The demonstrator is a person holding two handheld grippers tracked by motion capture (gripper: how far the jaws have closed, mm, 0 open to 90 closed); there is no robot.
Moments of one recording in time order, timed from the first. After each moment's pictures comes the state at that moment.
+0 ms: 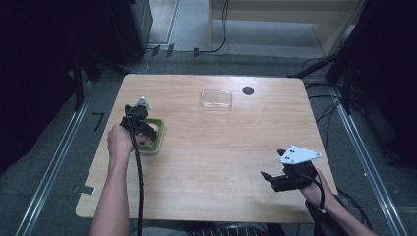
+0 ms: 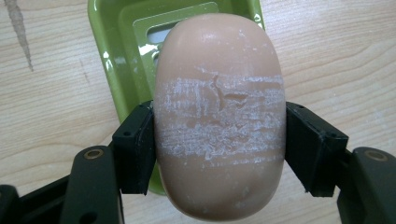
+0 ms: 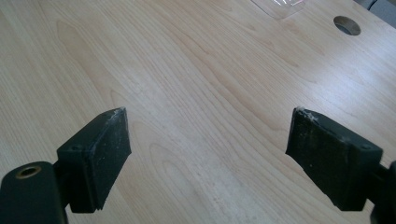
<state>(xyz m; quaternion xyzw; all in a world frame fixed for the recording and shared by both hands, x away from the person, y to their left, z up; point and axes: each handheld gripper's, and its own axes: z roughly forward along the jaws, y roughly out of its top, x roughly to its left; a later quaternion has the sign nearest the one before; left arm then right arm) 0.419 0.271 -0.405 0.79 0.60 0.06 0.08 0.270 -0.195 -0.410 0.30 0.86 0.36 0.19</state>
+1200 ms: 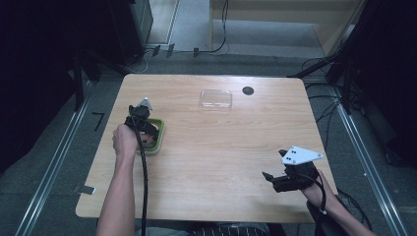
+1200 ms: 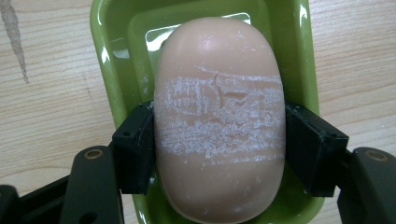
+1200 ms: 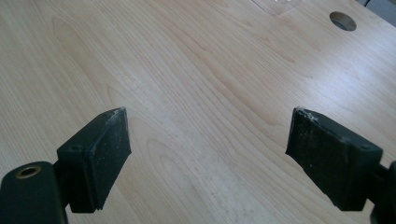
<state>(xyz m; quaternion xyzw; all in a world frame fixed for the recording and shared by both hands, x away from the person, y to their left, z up) 0.437 0.271 -0.430 0.78 0.62 0.06 0.06 0.268 -0.198 -0.411 0.30 0.86 0.36 0.20</state>
